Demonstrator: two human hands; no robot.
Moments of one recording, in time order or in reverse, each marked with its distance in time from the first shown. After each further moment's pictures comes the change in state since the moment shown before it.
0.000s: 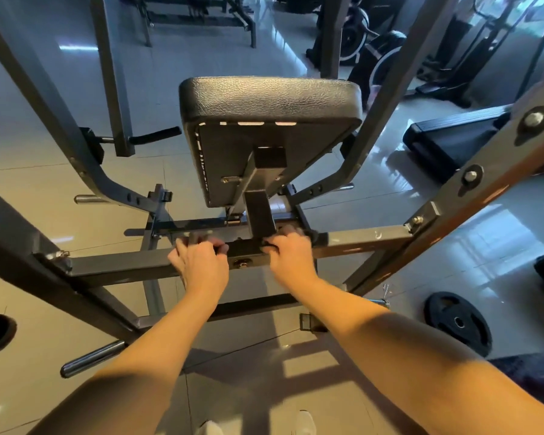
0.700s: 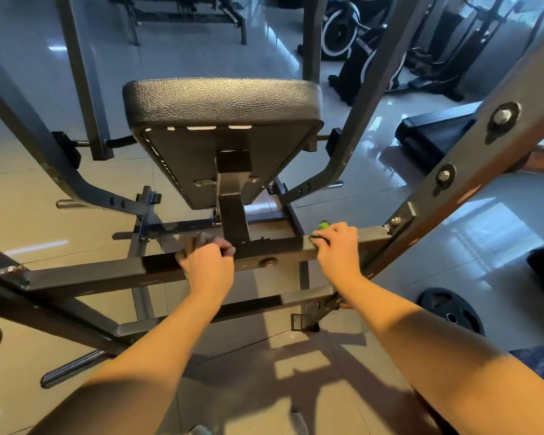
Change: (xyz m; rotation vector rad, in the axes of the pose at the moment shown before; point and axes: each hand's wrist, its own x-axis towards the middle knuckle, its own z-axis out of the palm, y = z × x) left_hand -0.014 0.059 0.032 0.052 -0.066 0.072; right_hand 0.008 0.135 -0.051 0.016 0.239 0.176
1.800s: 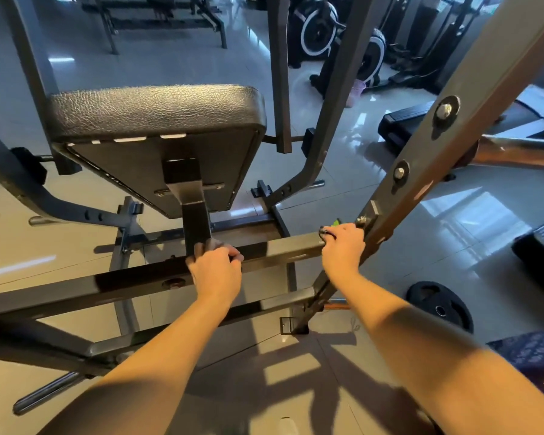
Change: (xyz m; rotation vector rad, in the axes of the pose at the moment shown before) left_hand -0.010 0.060 0.054 -0.040 -0.072 0.099; right_hand 0.025 0.069 -0.029 0.080 0.143 0.245
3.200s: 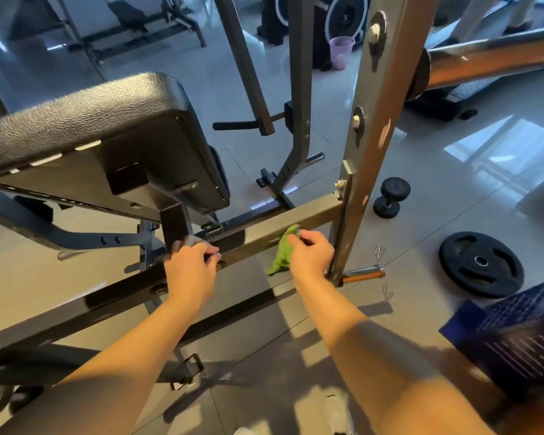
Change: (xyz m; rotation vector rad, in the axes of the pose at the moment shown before) left_hand 0.002 -0.013 0.001 0.261 0.053 0.214; right_hand -0.055 0.001 0.053 1.078 0.066 0.678
